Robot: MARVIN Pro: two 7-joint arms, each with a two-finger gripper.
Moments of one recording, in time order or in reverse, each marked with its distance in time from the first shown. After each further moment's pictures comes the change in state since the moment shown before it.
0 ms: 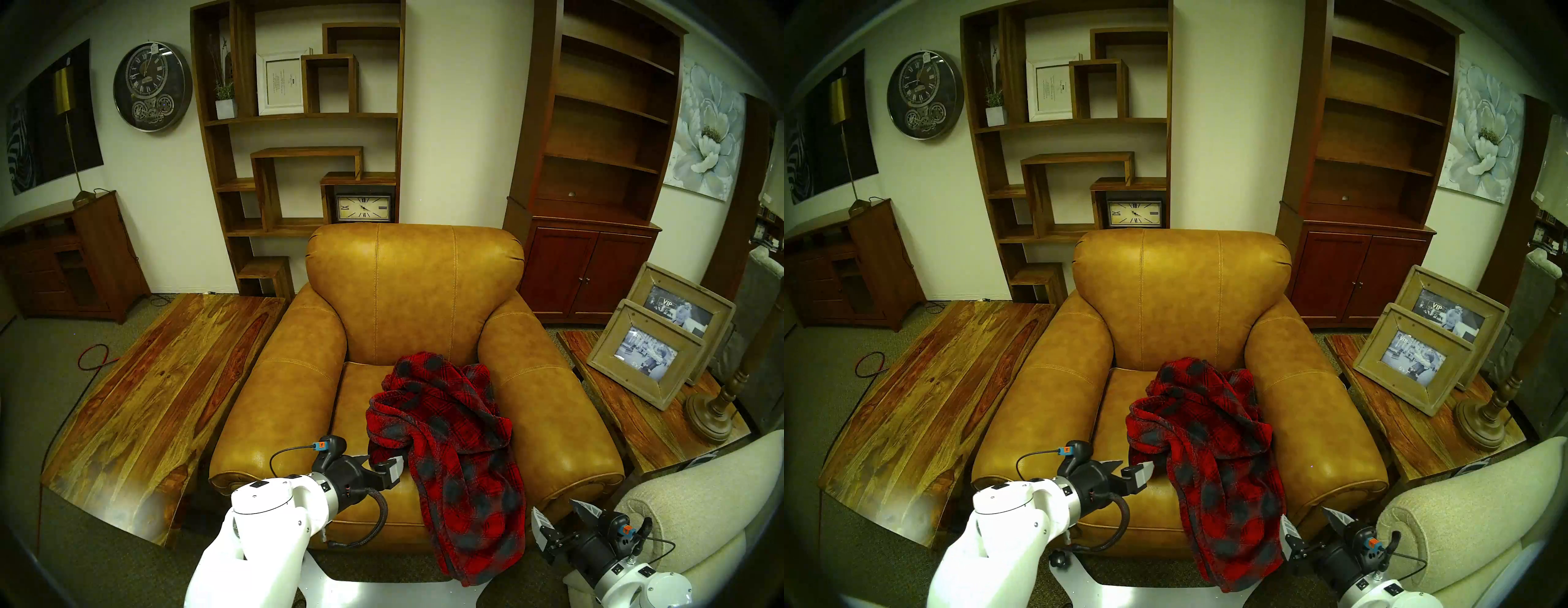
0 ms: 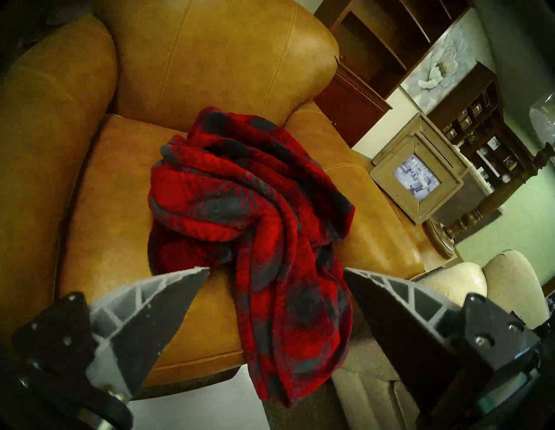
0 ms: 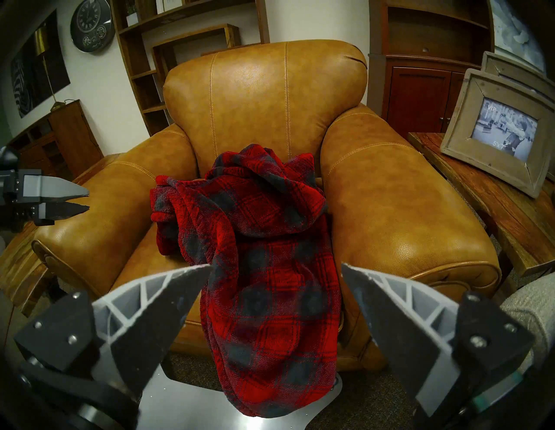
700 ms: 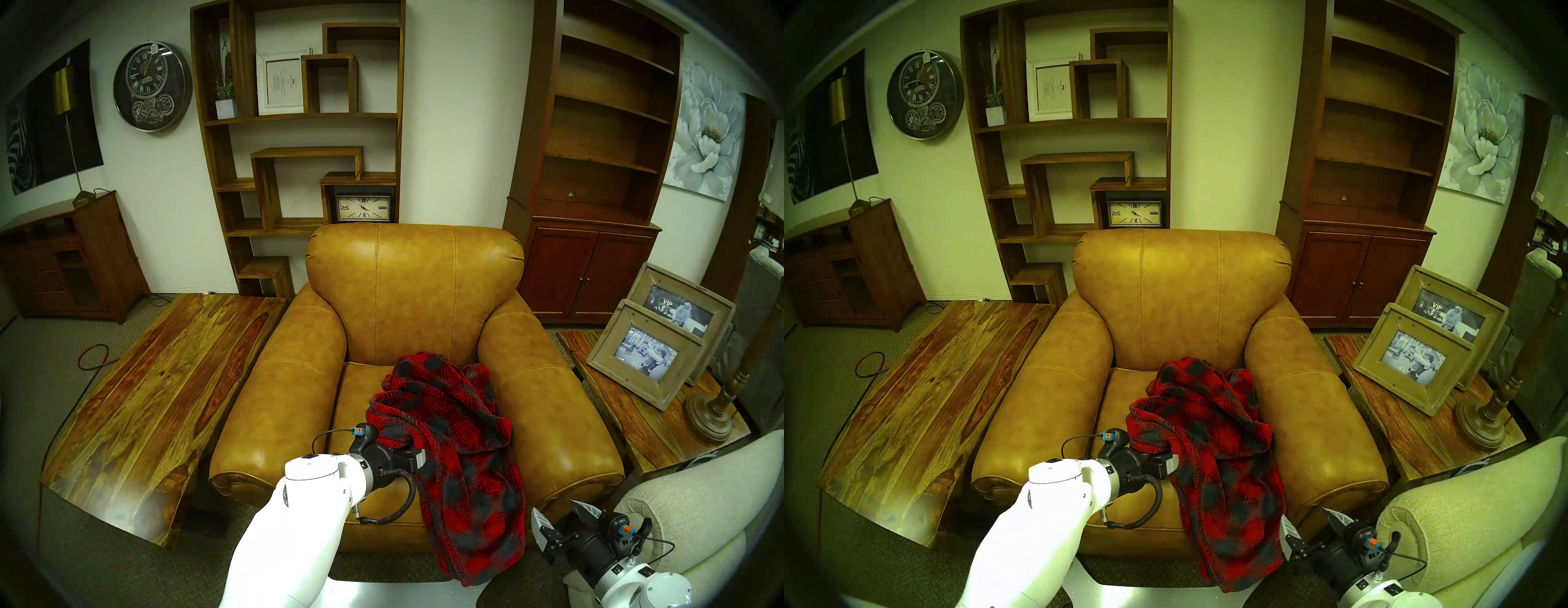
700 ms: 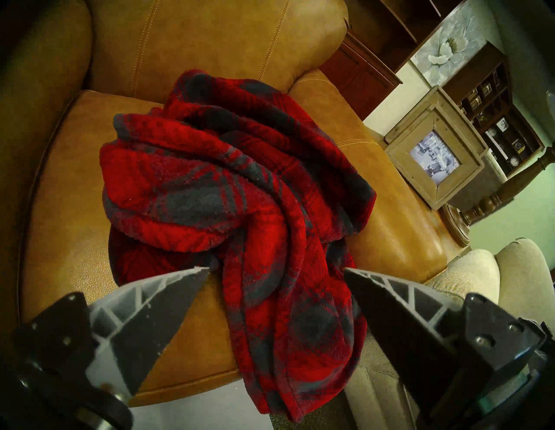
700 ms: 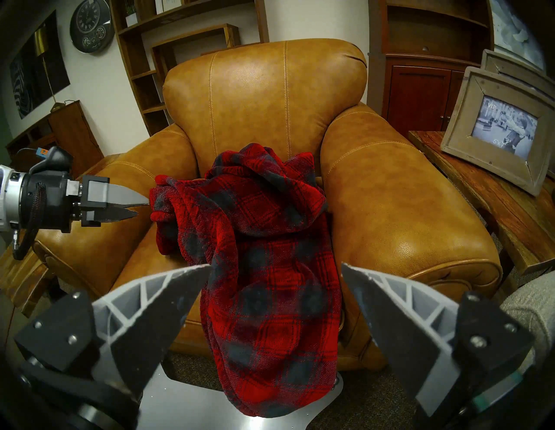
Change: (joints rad) left arm -0.241 -0.030 0.114 0.292 -0.015 -0.004 0.094; right arm 0.008 -0.007 0.004 0.011 0.000 0.000 0.011
